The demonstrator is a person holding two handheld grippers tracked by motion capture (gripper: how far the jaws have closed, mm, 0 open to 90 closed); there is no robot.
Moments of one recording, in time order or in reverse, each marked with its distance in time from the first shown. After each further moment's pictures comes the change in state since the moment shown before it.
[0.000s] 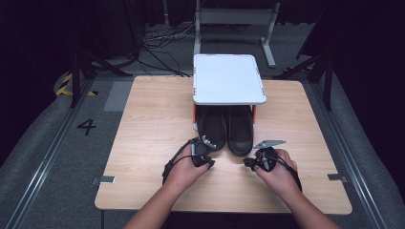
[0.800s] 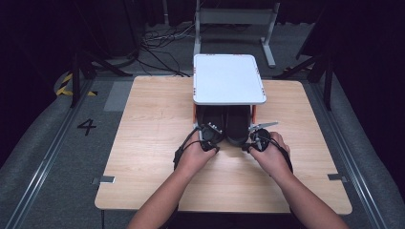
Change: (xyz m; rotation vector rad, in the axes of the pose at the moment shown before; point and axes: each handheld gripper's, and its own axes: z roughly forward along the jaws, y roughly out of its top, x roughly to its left) left arm 0.024 0.037 0.021 -0.001 0.033 -0.055; right arm -0.025 0.045 0.026 0.031 -0.043 0.068
